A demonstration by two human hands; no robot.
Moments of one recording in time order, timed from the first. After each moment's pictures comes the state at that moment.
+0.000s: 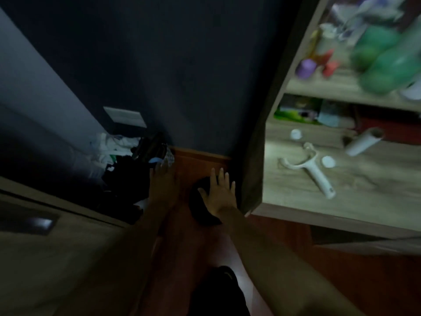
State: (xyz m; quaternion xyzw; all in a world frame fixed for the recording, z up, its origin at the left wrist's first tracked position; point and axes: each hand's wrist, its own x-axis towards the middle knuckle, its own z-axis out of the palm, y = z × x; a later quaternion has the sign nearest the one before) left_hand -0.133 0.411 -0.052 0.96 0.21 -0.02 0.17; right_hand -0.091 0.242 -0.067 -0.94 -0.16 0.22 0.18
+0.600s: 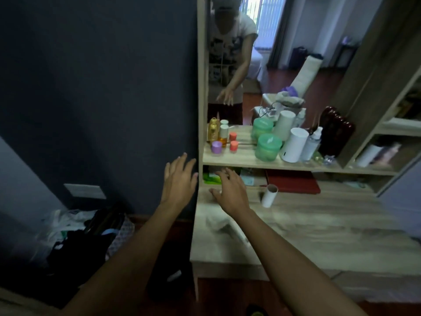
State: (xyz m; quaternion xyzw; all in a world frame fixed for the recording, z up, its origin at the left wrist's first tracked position) left_hand 0.003 0.191 0.151 0.97 0.03 0.20 0.15; right_hand 0.046 0.029 0.118 -0.96 -0.17 -0.05 0.20
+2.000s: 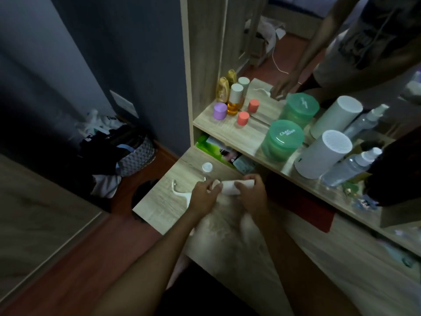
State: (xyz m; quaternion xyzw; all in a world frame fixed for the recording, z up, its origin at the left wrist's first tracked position) left_hand 0.095 -0.025 0.008 0.75 0.37 0.10 0.54; right_hand 0.195 -0.137 0.032 -0.82 -0.06 0.22 0.53
